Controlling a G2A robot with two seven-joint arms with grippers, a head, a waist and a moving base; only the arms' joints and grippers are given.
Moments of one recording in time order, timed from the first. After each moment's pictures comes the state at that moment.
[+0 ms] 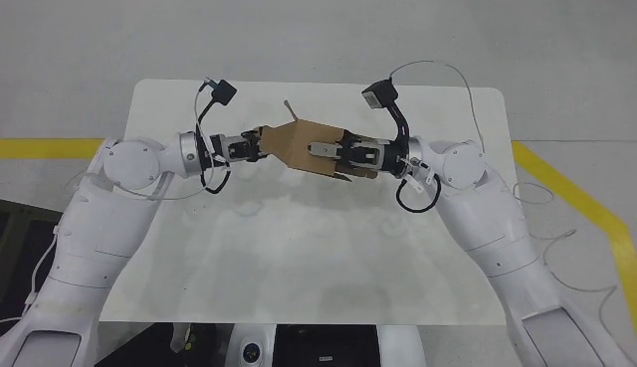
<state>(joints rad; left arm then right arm) 0.89 -0.97 -1.21 -1.48 -0.18 -0.34 -1.02 -0.78 -1.27 1.02 -1.31 0.39 -0.54 1.07</state>
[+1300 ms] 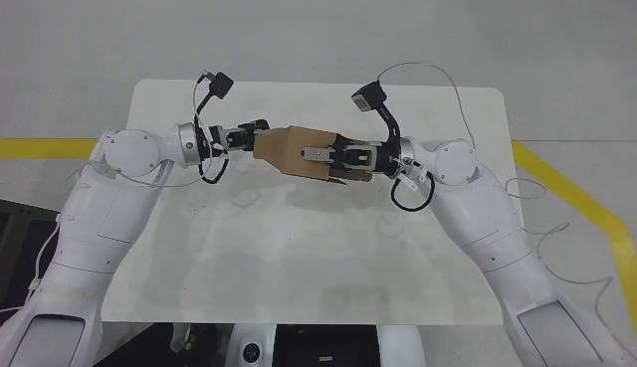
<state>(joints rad) 0.82 -0.99 -1.17 -1.38 -0.20 -0.34 -1.05 -0.74 -1.29 0.97 -1.26 0.43 -0.54 1.10</state>
